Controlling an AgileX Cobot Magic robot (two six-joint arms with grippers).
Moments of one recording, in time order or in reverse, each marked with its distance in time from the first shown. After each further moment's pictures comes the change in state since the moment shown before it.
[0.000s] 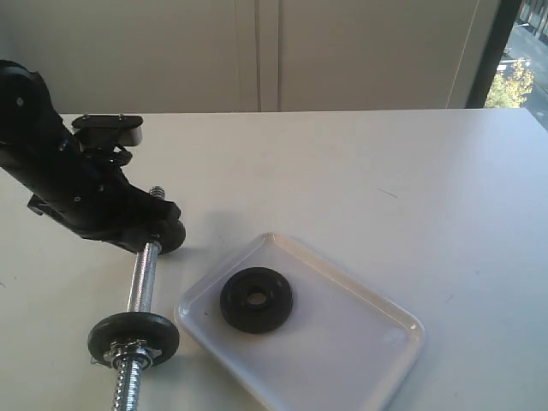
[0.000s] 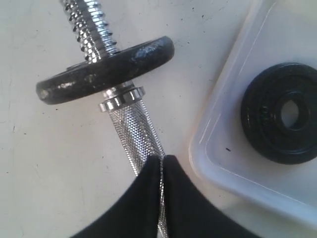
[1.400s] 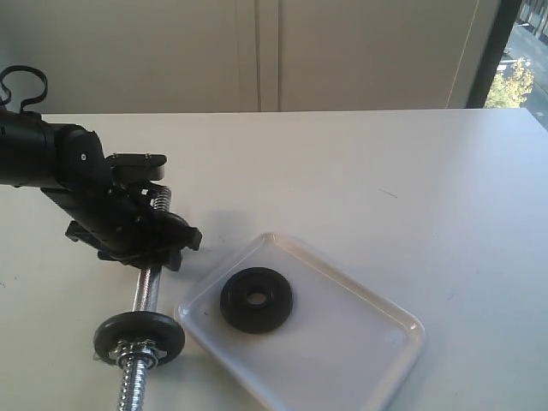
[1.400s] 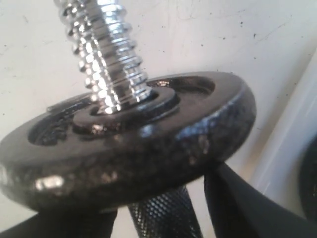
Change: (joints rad) left arm 0.000 0.228 -0.005 -0.020 -0.214 -0.008; right arm 0.000 0.000 0.000 0.000 0.000 0.000
